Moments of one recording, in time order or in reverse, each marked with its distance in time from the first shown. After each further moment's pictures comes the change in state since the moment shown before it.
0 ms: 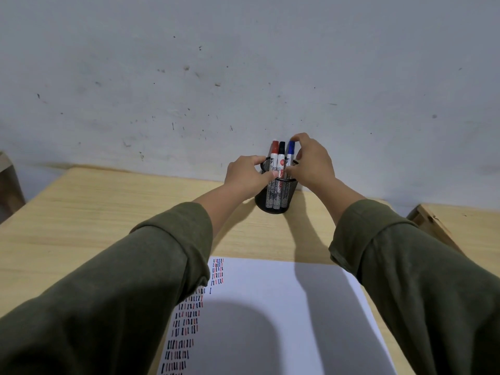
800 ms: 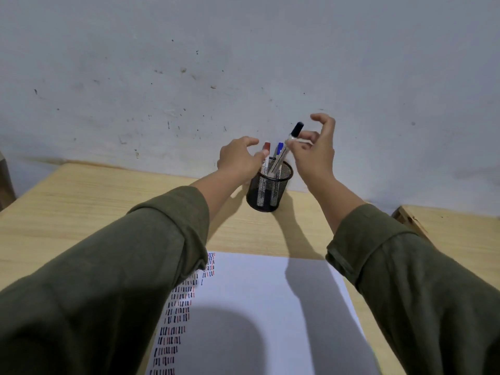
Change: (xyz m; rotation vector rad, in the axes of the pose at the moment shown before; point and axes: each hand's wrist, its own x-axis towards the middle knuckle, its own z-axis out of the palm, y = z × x) left_hand 0.009 0.017 -0.011 -0.018 0.125 -0.002; right_hand -0.020 -0.018 -0.027 0.750 0.303 0.121
